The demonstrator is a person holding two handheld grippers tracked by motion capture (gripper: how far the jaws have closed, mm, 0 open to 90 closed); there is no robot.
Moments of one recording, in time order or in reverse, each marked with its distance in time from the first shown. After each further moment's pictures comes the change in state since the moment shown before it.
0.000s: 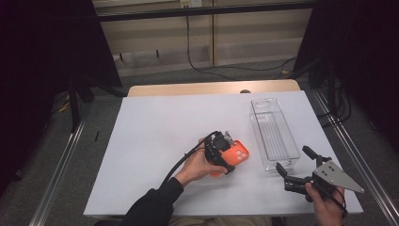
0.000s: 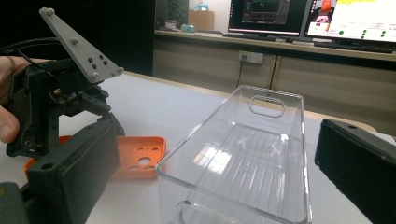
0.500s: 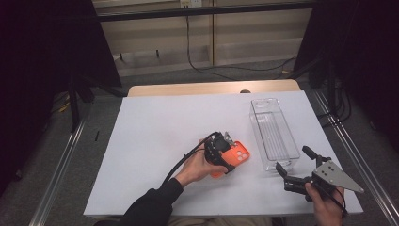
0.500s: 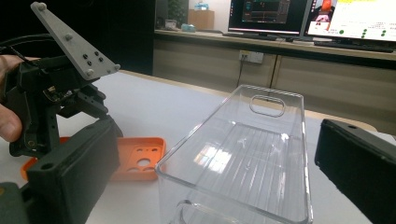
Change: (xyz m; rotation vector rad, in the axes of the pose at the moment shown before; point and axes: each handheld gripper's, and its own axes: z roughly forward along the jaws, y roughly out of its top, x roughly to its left) left arm -0.004 0.000 -0.003 -0.010 0.005 -0.003; right arm 0.000 0.000 0.000 0.004 0.003 0.000
